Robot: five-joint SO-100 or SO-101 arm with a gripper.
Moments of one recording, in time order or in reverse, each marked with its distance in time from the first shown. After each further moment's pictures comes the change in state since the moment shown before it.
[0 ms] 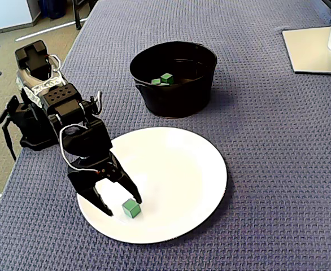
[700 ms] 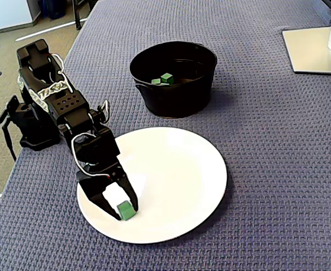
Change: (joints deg) arm -2.0 0.0 10.1 -9.9 -7.0
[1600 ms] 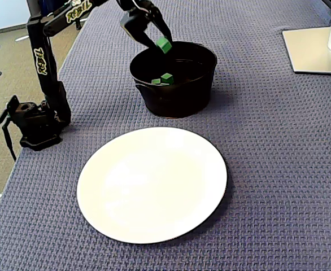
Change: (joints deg) arm -62.1 26.0 -10.8 33.8 59.5
